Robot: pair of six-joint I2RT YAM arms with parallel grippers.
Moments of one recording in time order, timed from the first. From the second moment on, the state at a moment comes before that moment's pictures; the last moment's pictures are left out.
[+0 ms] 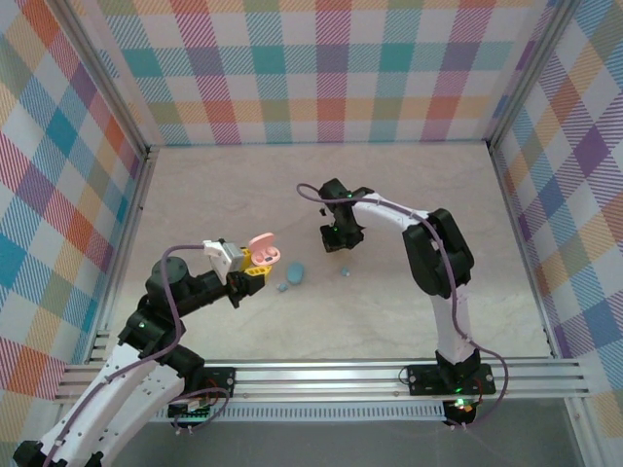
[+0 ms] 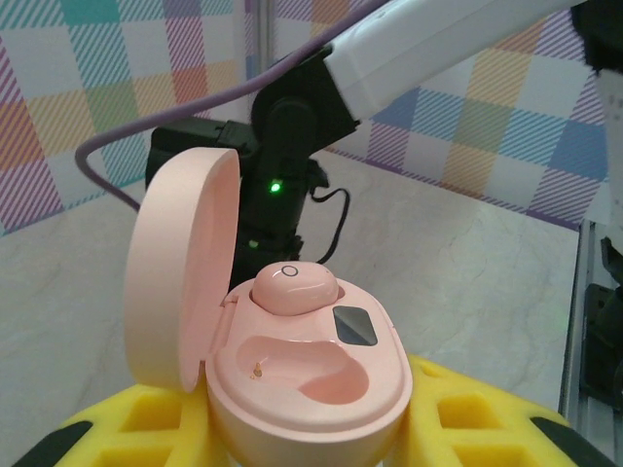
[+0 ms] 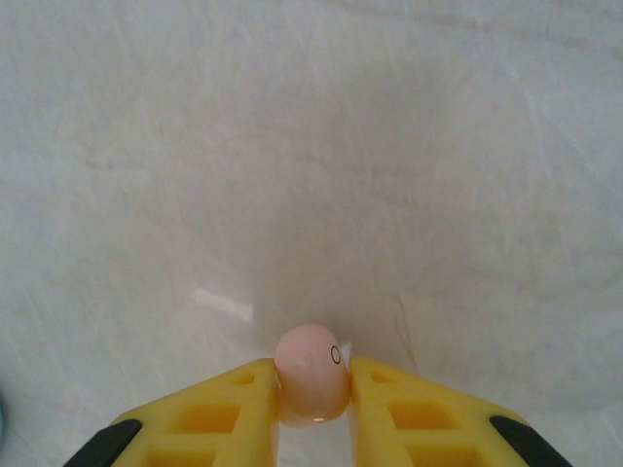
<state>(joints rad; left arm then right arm) -0.49 0.51 0.52 -0.18 0.48 0.02 0.62 2.08 1.53 -0.80 -0.09 0.27</state>
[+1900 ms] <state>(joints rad) -0.49 0.57 0.52 -0.13 0.48 0.02 0.54 2.10 1.55 -0.81 -0.28 0.07</state>
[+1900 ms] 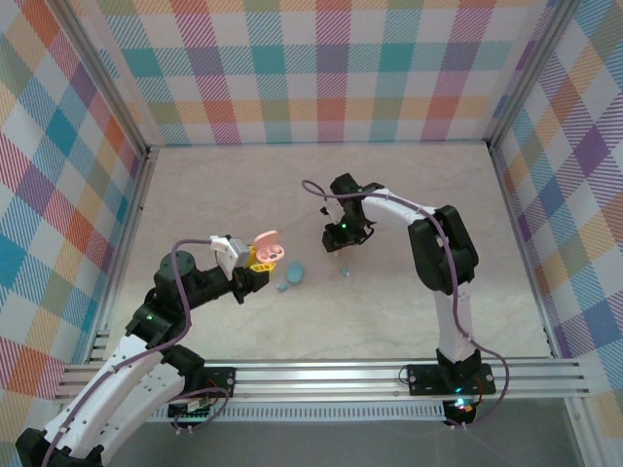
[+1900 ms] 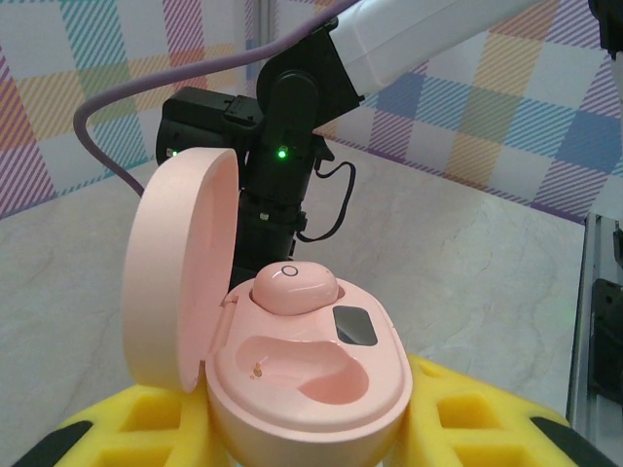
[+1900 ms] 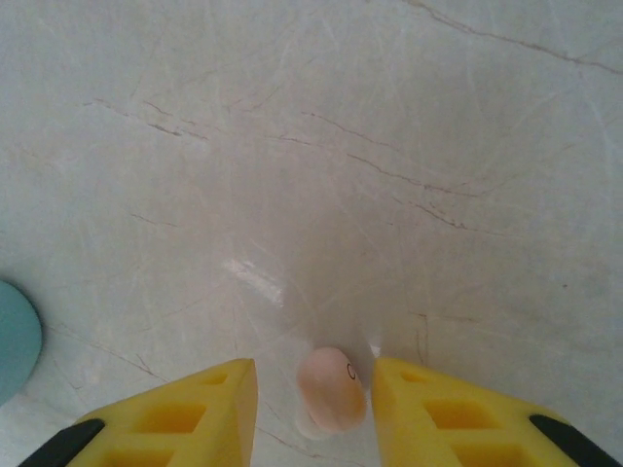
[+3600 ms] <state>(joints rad) -0.49 0.59 0.52 -0.10 0.49 0.02 0.56 1.94 1.49 -0.79 -0.18 0.09</state>
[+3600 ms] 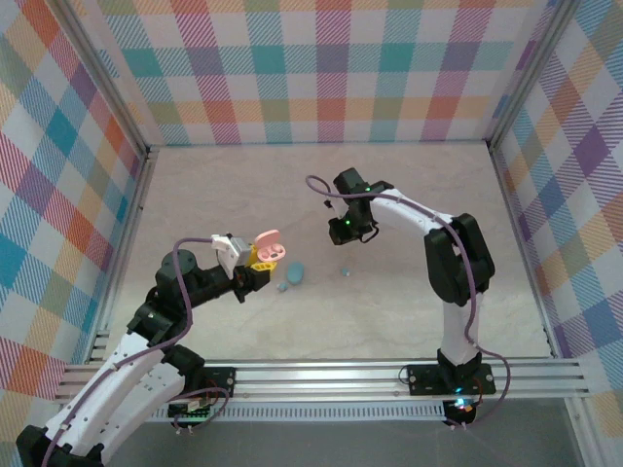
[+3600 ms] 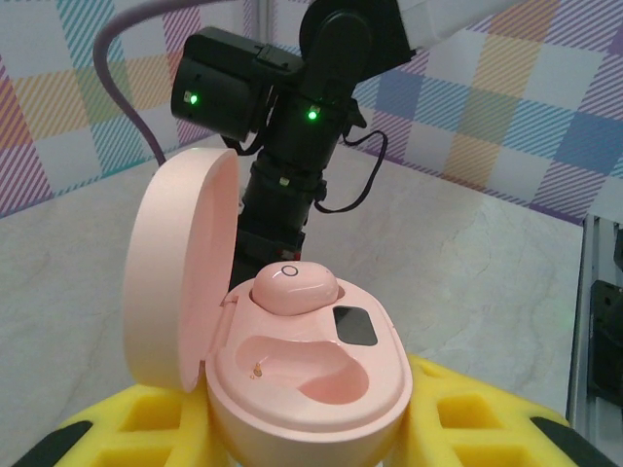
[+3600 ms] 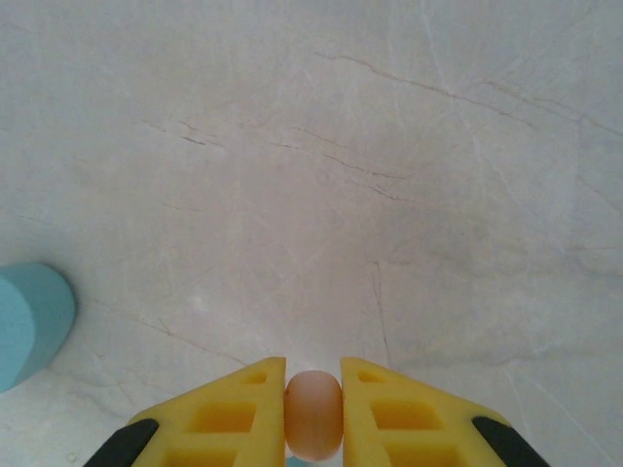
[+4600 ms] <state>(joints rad) -0.59 0.84 0.59 0.09 0.42 0.01 0.91 1.47 1.70 -0.94 0.02 0.24</state>
